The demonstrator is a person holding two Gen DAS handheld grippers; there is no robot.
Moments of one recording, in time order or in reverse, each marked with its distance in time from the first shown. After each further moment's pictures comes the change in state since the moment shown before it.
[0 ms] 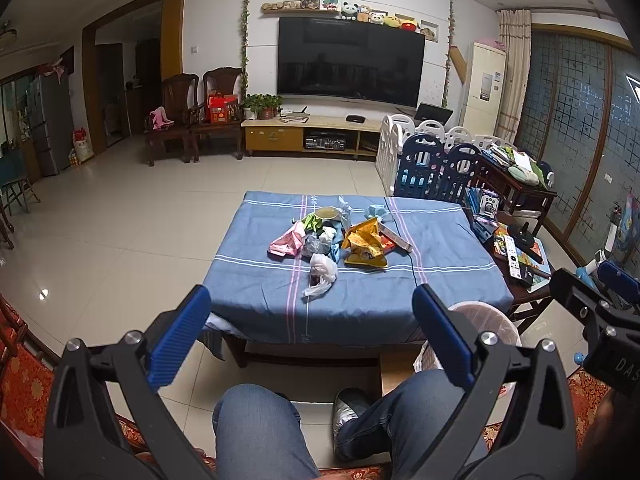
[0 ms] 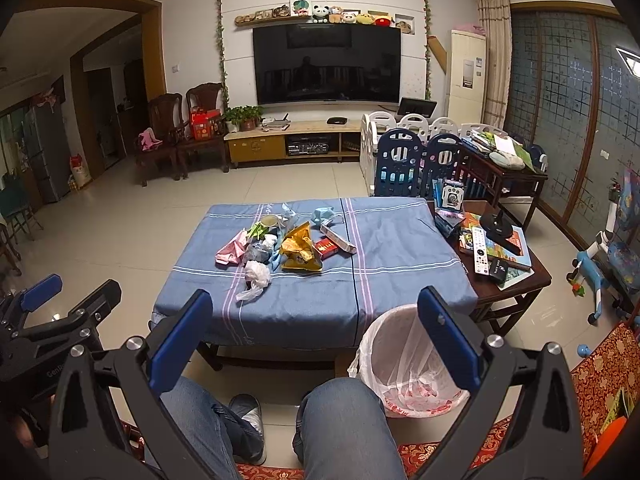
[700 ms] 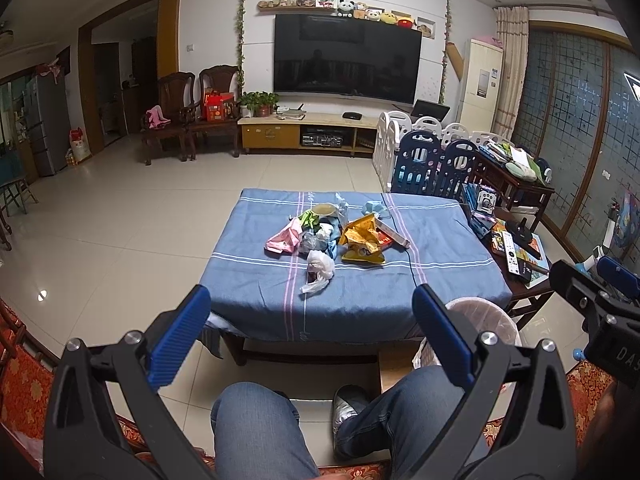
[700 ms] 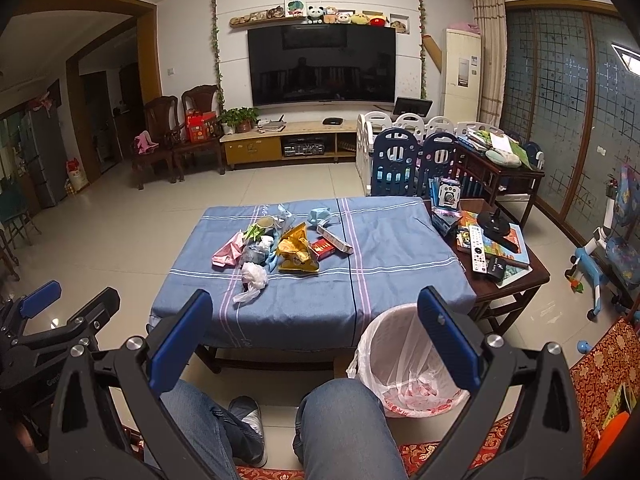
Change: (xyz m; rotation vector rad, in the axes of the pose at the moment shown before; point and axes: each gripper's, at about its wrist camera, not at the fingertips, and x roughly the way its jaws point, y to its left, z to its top) left arm -0.002 -0.006 -0.003 0.007 0.009 -0.009; right arm -0.004 -0.005 0.003 0.013 -0.008 -0.009
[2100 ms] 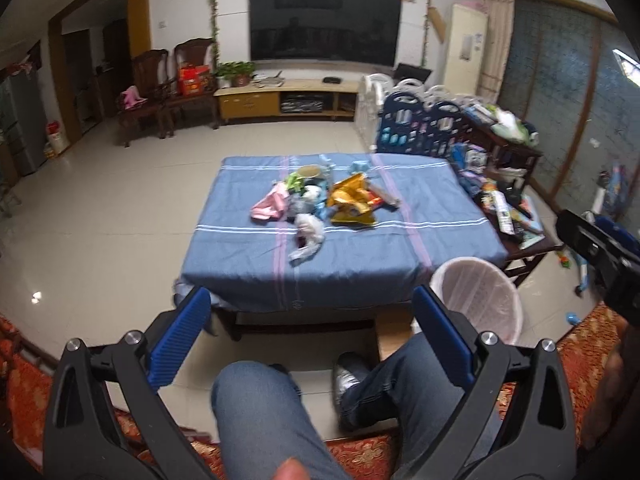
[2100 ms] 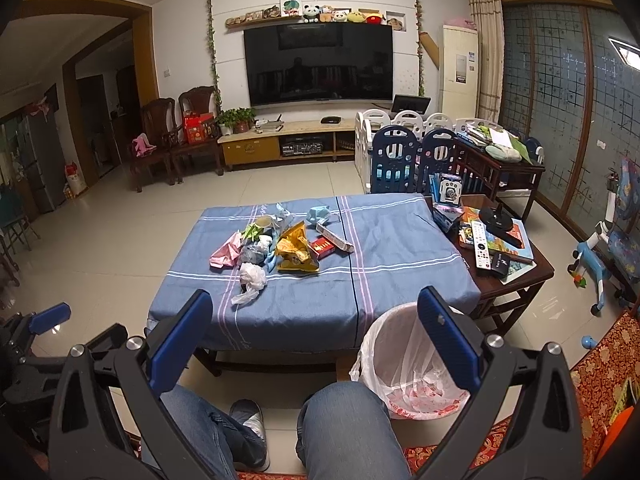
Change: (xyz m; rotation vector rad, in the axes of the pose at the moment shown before) left arm 0.031 0.010 -0.014 0.058 0.122 -0.097; right arm 0.021 -0.001 -0.001 0.027 -0.012 0.002
